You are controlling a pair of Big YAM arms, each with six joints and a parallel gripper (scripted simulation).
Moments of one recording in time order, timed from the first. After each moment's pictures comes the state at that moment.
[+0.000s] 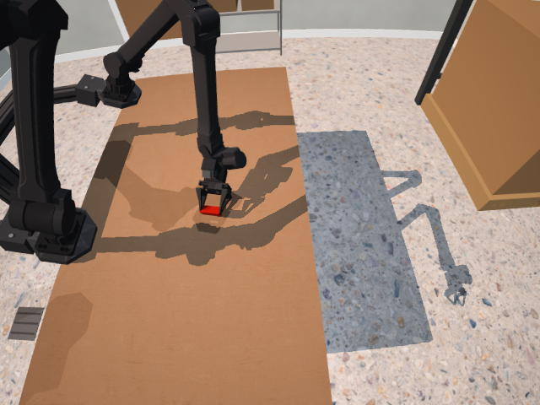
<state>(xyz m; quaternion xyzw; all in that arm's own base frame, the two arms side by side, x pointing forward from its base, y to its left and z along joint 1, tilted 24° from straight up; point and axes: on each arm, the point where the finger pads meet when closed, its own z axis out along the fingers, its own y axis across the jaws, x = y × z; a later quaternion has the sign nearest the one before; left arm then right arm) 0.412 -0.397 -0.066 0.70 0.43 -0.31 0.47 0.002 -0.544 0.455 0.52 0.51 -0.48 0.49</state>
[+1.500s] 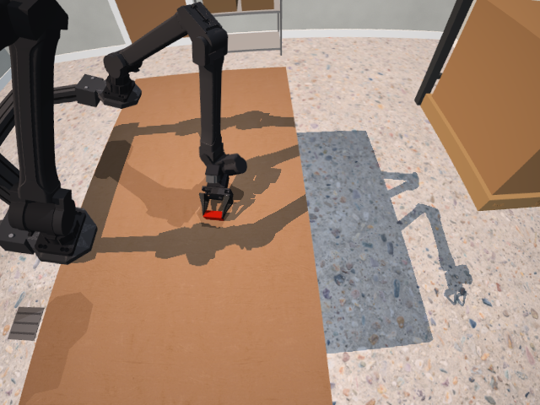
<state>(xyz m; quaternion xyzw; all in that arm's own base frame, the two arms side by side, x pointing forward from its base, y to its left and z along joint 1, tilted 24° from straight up) 0.427 -0.393 -0.099 0.68 0.43 -0.33 0.49 0.002 -0.544 0.455 0.52 0.51 -0.48 0.49</state>
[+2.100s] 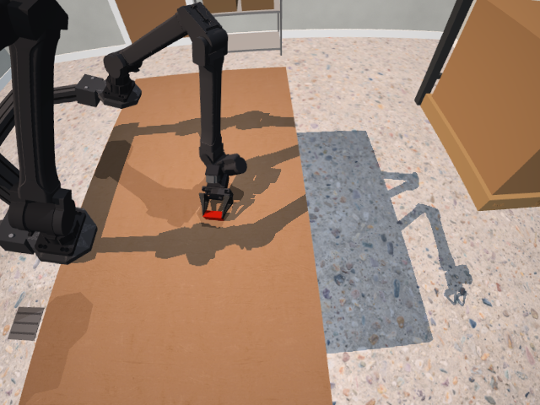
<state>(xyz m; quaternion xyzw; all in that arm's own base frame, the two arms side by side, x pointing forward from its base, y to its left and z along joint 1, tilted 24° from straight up) 0.427 -0.393 -0.099 0.68 0.43 -0.33 0.49 0.002 -0.544 0.455 0.52 0.51 -0.48 0.49</state>
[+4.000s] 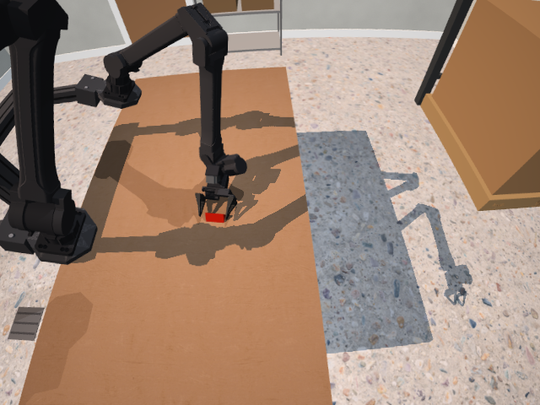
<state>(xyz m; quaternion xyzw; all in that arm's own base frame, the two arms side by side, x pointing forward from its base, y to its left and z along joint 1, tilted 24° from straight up) 0.428 -0.393 -0.101 0.68 0.43 -0.33 0.49 0.002 -0.544 0.455 0.52 0.51 -0.48 0.49</state>
